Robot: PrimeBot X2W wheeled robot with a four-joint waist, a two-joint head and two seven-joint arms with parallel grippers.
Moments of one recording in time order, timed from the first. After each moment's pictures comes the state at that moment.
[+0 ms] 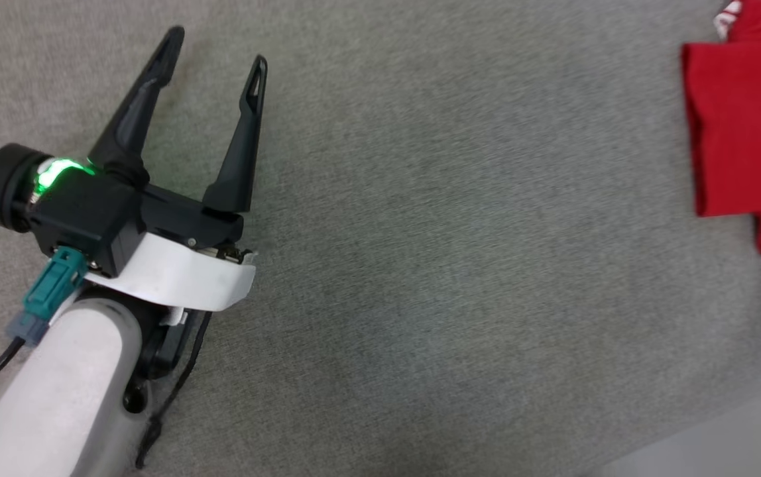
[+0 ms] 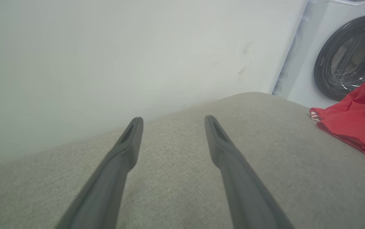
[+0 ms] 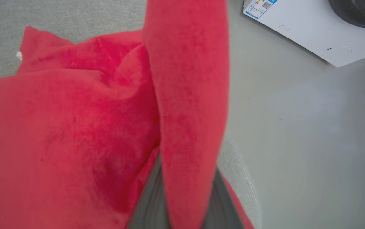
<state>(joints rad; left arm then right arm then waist) -0.52 0.47 -0.38 -0.25 -0.34 0.12 -0.06 -0.78 -0.53 -0.13 0.65 0.36 0.13 0.43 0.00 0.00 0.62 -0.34</state>
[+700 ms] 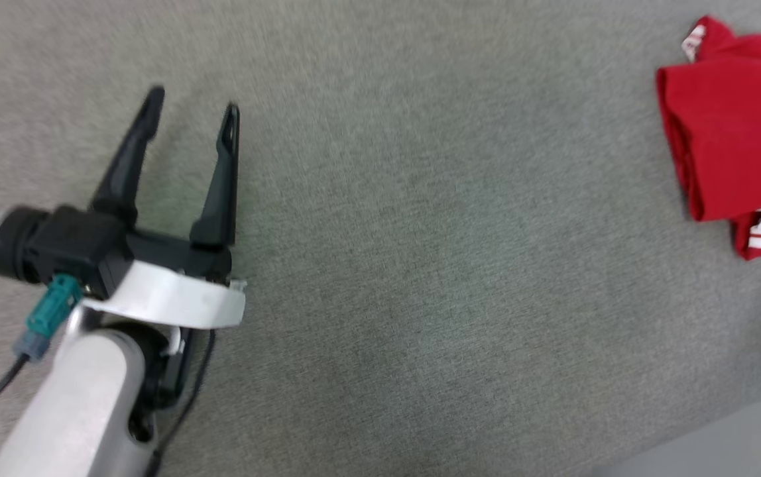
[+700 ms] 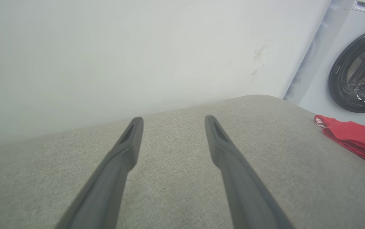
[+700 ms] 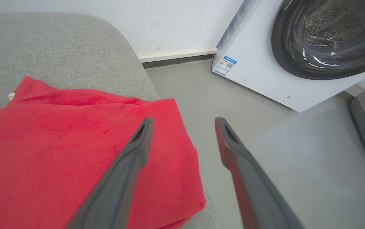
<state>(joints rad) -0.43 0.46 -0.35 -0.21 -0.39 0.16 -0.11 -0.86 -0.55 -0.11 0.95 0.24 0.13 -0.05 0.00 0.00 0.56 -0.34</state>
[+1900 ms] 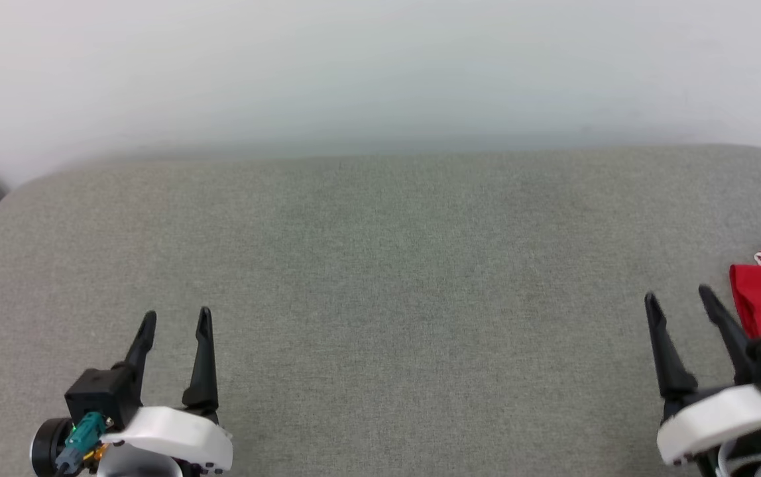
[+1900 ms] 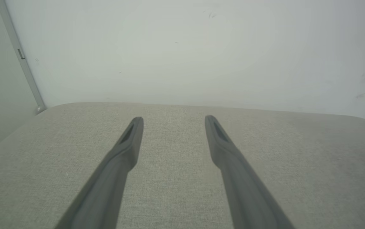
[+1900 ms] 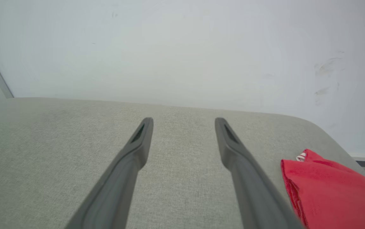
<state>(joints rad) -0.04 0.40 -0.31 0.00 -0.53 0.25 -0.22 -0.06 -0.20 -0.01 0.09 0.17 0.13 -0.10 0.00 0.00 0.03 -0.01</state>
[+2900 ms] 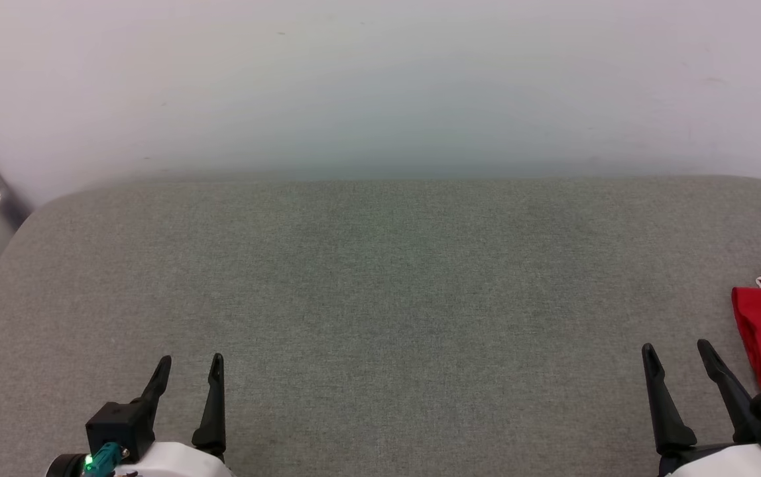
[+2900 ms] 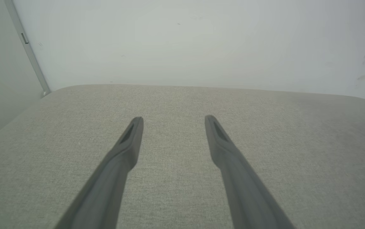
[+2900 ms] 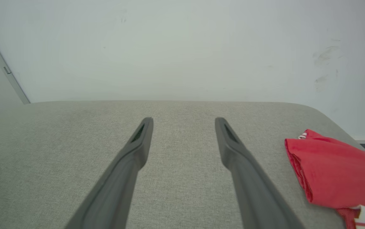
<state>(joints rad) 0.03 0.41 -0.35 0.06 -0.54 0.24 -0.22 0.19 -0.06 -0.07 -0.19 0.13 0.13 0.02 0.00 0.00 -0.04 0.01</state>
